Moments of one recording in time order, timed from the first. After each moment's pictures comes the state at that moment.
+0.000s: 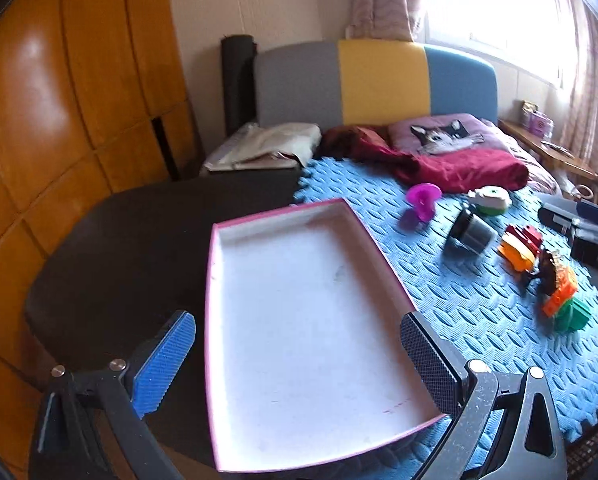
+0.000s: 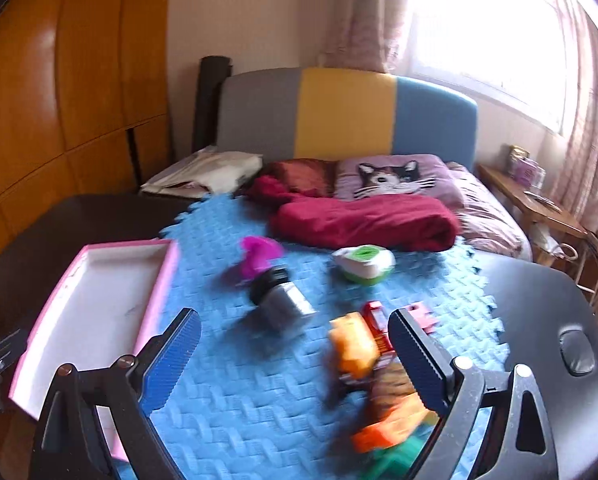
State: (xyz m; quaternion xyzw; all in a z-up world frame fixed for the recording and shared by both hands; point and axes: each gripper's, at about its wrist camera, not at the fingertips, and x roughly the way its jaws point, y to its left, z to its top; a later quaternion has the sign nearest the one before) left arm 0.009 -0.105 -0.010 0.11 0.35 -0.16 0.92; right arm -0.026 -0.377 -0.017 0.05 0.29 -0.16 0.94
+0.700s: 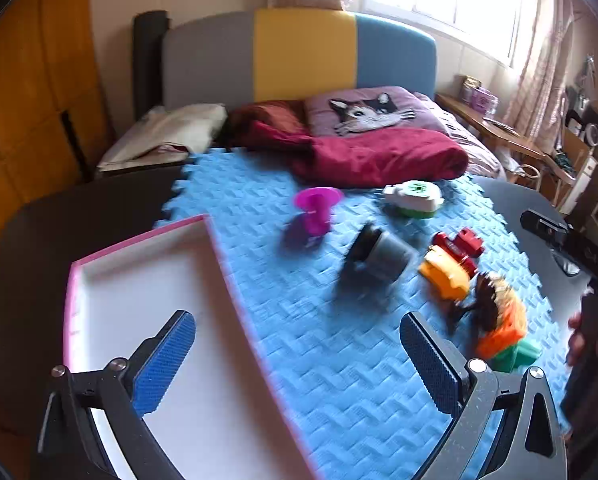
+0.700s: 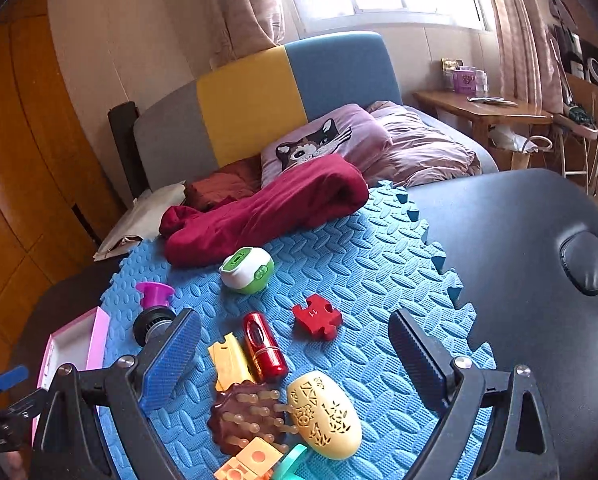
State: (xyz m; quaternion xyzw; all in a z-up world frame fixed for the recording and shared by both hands) left arm 0.058 -0.236 -0.021 0.11 0.40 -0.28 0.86; right arm -0.049 -0.504 -0.044 0.23 0.28 -0.20 0.91
